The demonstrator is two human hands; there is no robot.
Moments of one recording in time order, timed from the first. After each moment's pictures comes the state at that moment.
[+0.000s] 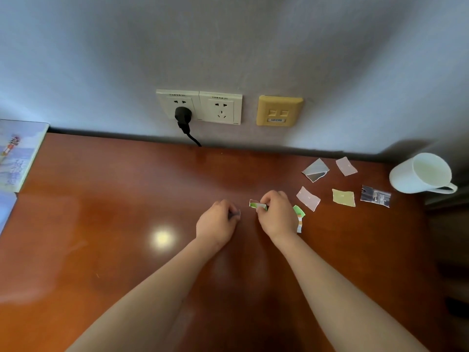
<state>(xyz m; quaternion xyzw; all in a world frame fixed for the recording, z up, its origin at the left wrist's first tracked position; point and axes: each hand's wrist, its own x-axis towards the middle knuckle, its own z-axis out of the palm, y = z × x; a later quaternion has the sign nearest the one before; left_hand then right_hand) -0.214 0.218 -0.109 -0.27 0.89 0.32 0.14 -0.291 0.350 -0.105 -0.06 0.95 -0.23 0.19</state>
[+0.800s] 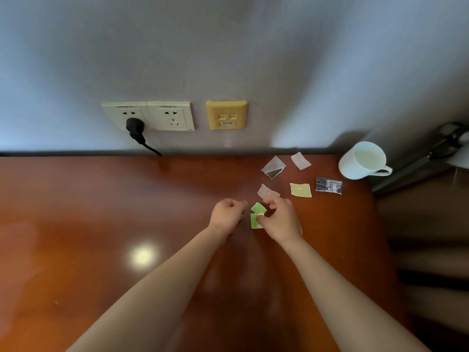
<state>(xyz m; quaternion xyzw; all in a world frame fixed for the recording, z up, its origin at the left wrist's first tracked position) -0.272 0.302 -0.095 -0.39 0.64 0.63 0.18 -0.301 0.440 -0.090 0.04 0.92 -0.32 0.24</state>
